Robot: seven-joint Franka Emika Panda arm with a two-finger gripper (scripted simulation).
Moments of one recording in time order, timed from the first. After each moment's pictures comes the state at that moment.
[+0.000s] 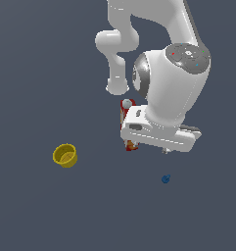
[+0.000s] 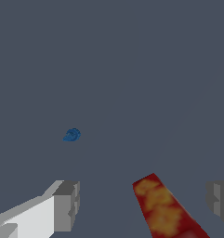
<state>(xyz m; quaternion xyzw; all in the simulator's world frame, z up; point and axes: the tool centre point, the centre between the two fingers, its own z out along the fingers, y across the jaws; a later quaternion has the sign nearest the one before) 0.097 0.108 0.232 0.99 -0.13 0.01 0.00</state>
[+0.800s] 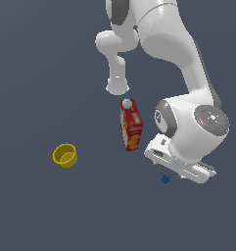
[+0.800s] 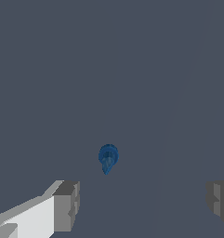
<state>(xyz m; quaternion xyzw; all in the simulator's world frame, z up) 0.132 0.189 0.129 0.96 -0.26 0.00 0.00</state>
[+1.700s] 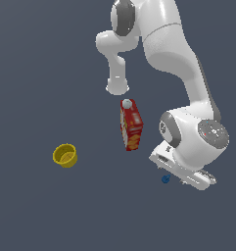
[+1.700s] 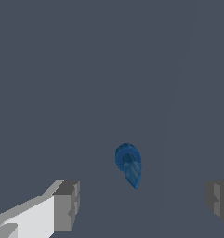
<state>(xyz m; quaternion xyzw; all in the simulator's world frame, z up) 0.137 0.215 0.087 0.95 -0.31 0.00 0.00</state>
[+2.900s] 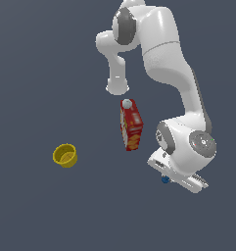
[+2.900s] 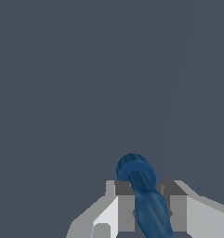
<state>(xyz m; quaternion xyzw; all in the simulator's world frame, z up) 0.137 0.215 0.042 0.95 -0.31 0.00 0.00</state>
